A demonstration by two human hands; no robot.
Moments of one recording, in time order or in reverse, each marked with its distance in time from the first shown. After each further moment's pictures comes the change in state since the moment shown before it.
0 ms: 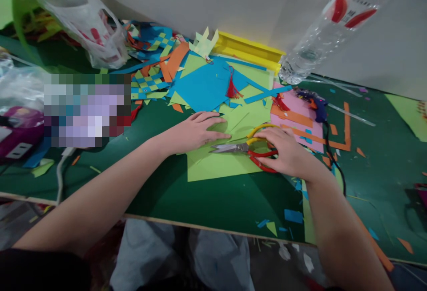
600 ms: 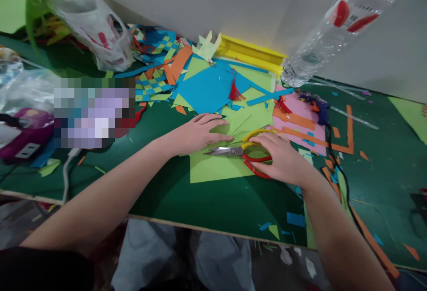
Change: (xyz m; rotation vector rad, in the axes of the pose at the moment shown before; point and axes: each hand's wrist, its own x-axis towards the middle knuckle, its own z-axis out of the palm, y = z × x) left_hand 0.000 0.001 -0.001 -0.003 0.006 -0.003; right_hand 0.006 -0.019 0.006 -0.016 -0.012 -0.020
